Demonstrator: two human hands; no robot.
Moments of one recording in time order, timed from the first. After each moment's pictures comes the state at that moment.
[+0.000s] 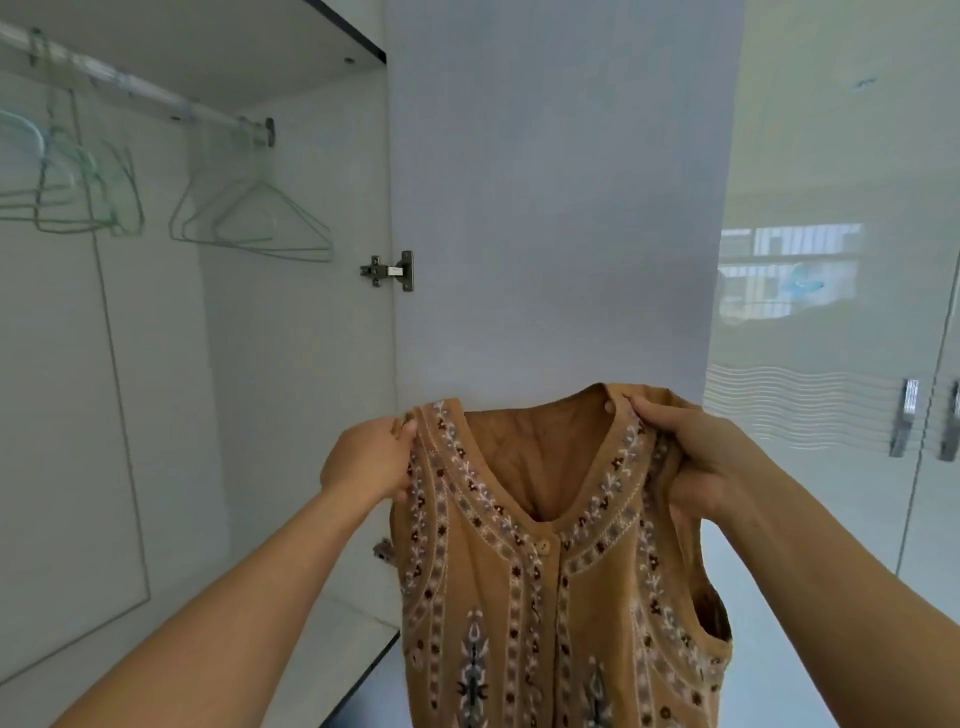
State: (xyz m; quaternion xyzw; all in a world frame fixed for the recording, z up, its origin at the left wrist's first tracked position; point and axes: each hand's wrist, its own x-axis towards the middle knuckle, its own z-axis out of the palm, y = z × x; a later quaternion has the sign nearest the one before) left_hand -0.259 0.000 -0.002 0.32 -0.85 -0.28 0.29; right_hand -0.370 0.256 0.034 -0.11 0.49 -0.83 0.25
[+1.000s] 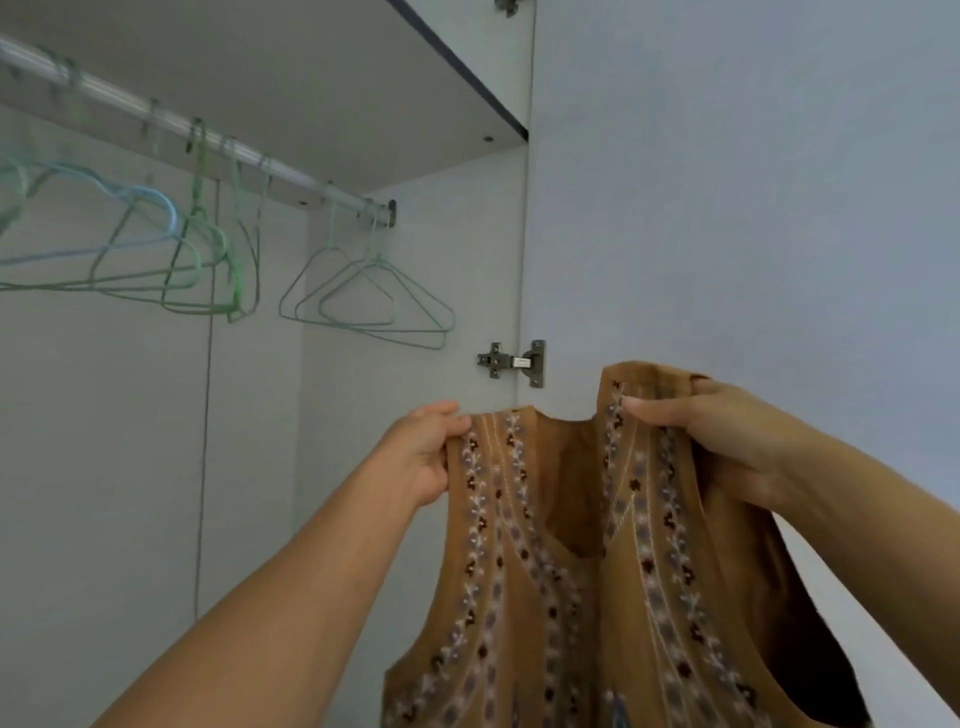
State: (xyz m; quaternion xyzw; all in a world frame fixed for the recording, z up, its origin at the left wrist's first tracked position) left_hand -0.295 -0.150 0.102 0.17 -0.52 -0.76 0.37; right_hand -0.388 0.068 0.137 -0.37 0.64 -0.66 0.16
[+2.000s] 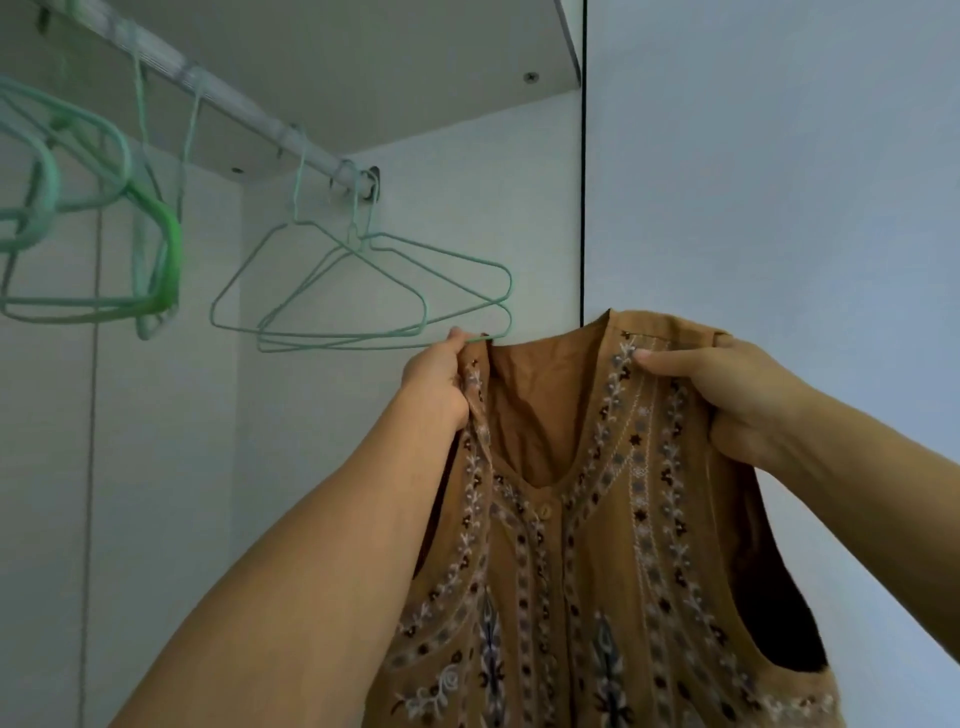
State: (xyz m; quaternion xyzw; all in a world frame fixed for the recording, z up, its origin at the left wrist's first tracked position) left_hand -0.401 -0.313 0.181 0.09 -0.44 -0.82 0.37; right_hand -0.432 -0.084 0.172 -0.31 0.60 -0.74 0.05
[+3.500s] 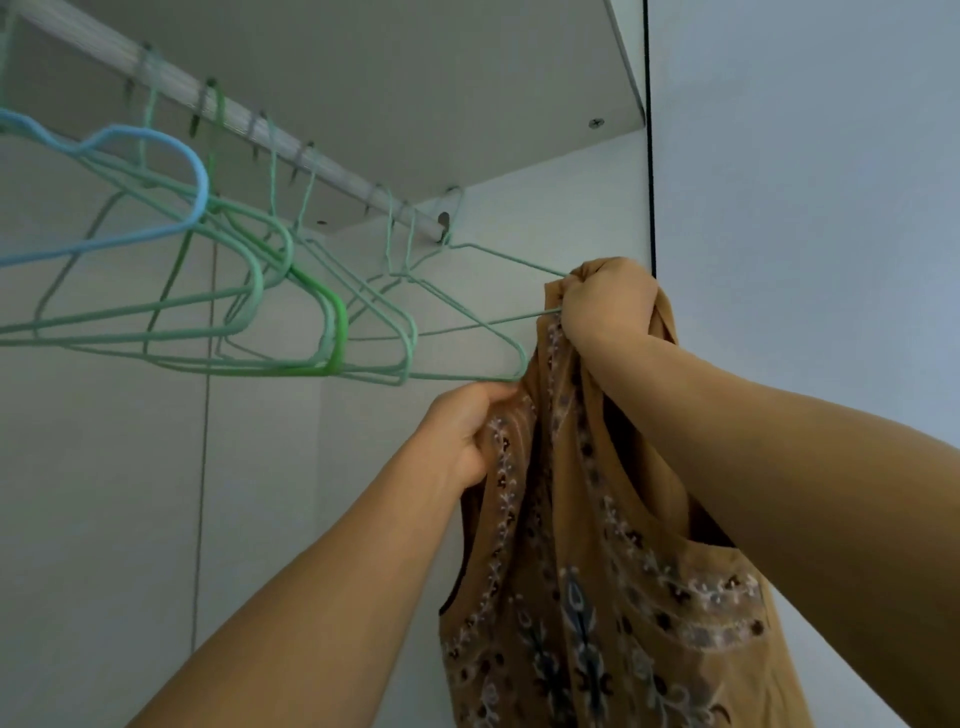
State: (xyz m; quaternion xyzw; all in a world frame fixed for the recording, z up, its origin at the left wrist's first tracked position) left_hand -0.330 -0.323 0.169 0.09 -0.55 -0.77 0.31; right_hand -0.391 -0.217 0.247 -0.31 0.69 -0.55 -0.35
